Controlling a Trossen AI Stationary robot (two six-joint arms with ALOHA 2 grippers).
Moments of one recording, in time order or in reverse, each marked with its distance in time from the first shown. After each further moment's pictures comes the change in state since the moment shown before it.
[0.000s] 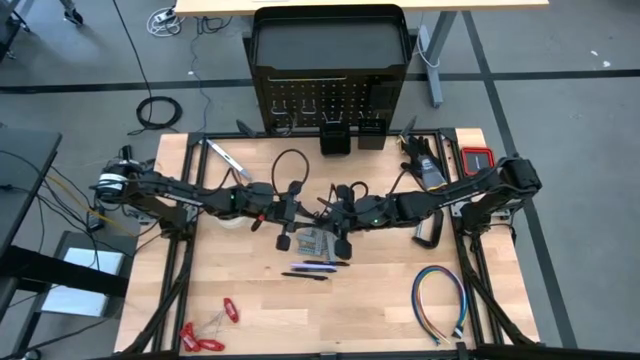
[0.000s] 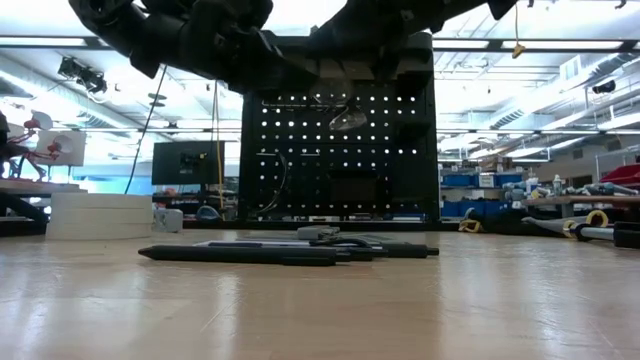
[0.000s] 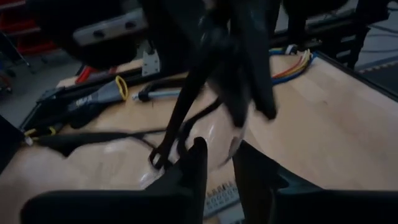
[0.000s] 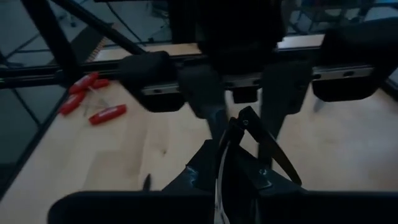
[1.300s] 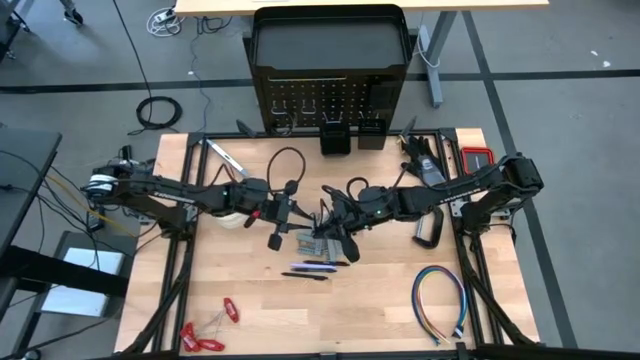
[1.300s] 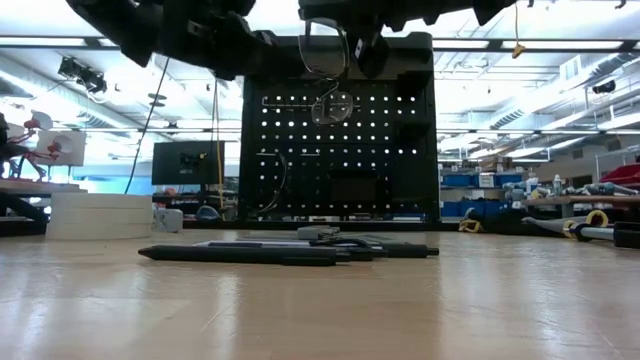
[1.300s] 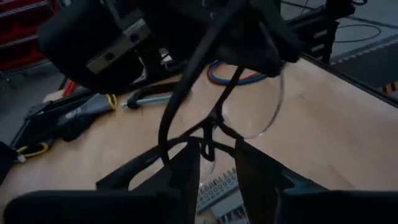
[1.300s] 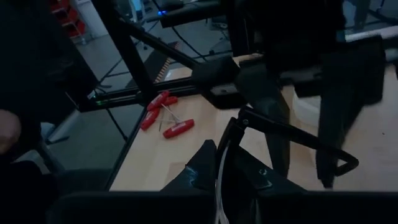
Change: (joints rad) left arm 0.002 -0.099 0.000 -0.119 0.085 0.081; right arm -0.056 -0.017 -0.002 0.078 -0.289 0.114
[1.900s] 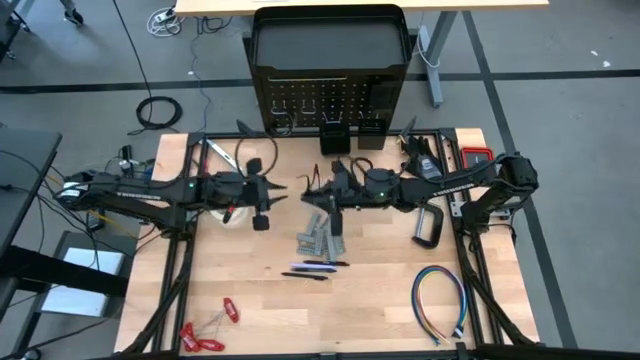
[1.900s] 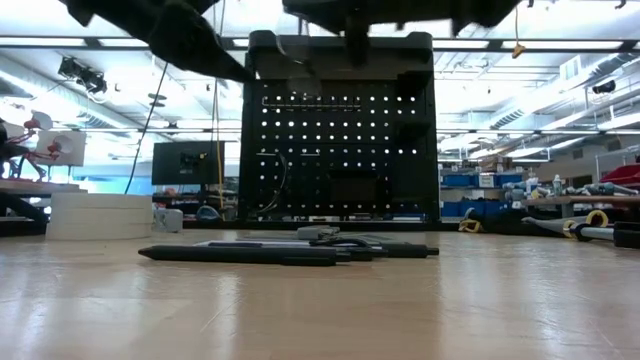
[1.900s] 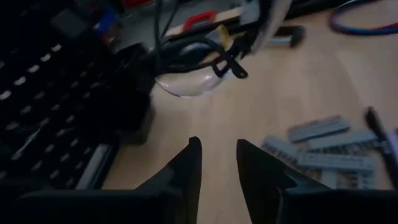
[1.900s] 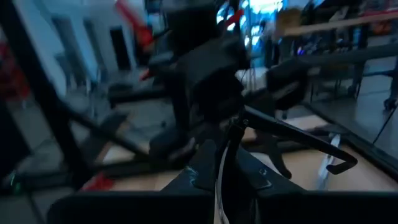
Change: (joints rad) left arm 0.000 -0.328 0.000 -0.432 -0.491 -0.065; right arm -0.108 0.052 0.001 0.359 0.174 -0.084
